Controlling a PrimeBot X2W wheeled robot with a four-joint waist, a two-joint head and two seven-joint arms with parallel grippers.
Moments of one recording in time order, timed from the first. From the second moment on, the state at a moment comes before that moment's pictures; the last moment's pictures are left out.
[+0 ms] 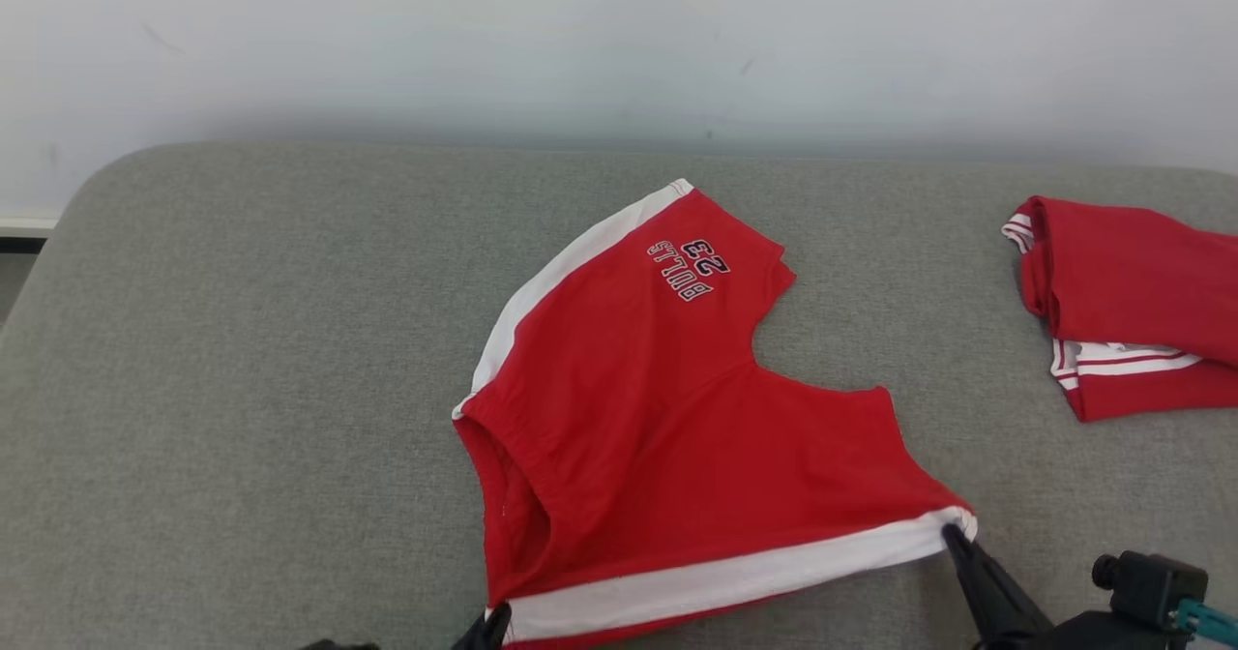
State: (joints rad) left arm -0.11 0.41 -0.73 0.22 -0.96 -0.07 -0.26; right arm 0.07 -0.26 0.14 0.13 0.73 0.13 0.05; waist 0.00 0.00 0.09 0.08
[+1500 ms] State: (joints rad) left arm -0.72 0.13 -0.61 0.51 -1.24 -0.13 -0.26; right arm -1.21 -0.23 0.30 1.16 0.49 0.13 0.04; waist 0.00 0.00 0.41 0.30
